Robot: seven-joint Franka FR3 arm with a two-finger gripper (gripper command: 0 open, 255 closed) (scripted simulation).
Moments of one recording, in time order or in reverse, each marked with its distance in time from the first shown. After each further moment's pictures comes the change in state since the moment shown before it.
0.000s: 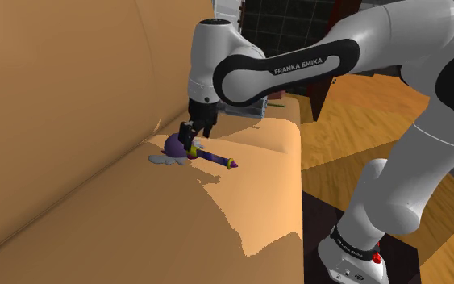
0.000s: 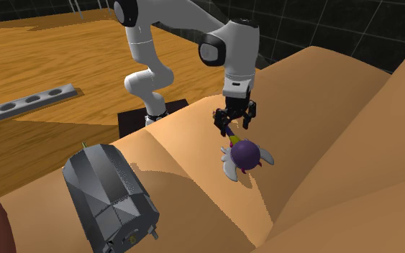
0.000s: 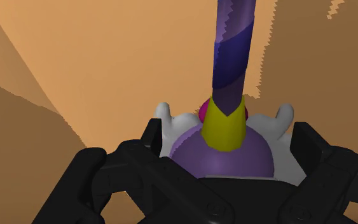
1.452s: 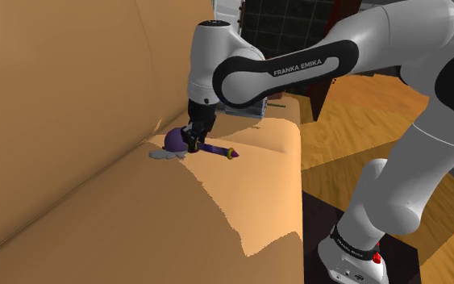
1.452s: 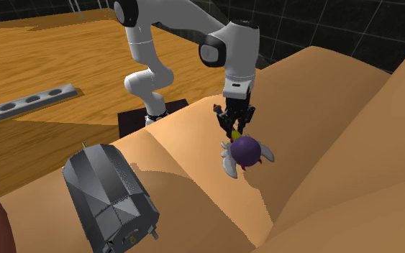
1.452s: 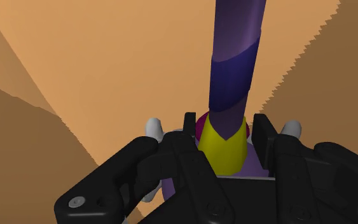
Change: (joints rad) arm 0.001 0.003 0.002 -0.004 -0.001 0.007 0.003
